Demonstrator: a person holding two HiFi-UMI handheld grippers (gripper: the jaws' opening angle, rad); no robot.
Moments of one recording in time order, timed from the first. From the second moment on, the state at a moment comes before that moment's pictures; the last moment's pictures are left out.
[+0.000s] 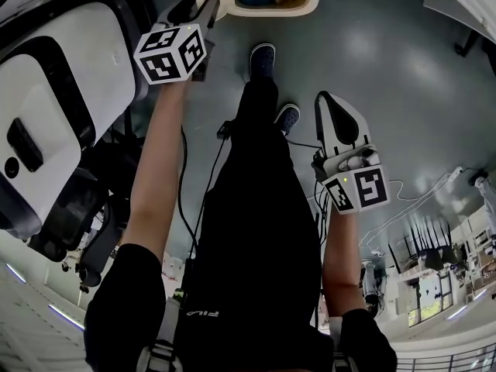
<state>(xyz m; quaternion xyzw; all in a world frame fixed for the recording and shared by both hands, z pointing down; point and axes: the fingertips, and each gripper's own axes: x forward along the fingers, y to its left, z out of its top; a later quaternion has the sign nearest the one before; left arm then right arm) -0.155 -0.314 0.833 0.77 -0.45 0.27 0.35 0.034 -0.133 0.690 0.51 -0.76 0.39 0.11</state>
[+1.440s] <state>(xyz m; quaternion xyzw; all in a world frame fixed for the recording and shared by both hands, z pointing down) -0.009 -0.294 0.870 0.83 -0.39 0.29 0.26 0.100 -0.108 0.740 0.55 -0.71 0.42 0.09</state>
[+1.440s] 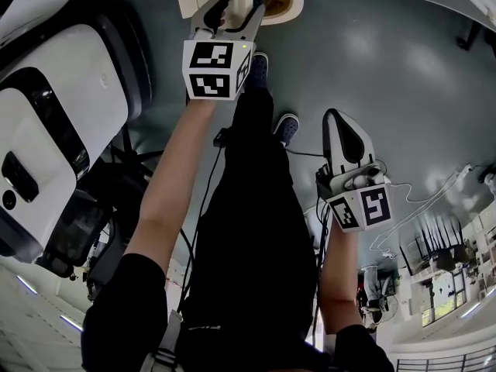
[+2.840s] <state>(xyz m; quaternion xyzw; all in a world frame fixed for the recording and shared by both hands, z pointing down) 0.077 -0.282 1.014 0.82 -0.28 0.41 0.29 0.131 -0.082 0.785 0.57 -0.68 0.46 0.07</state>
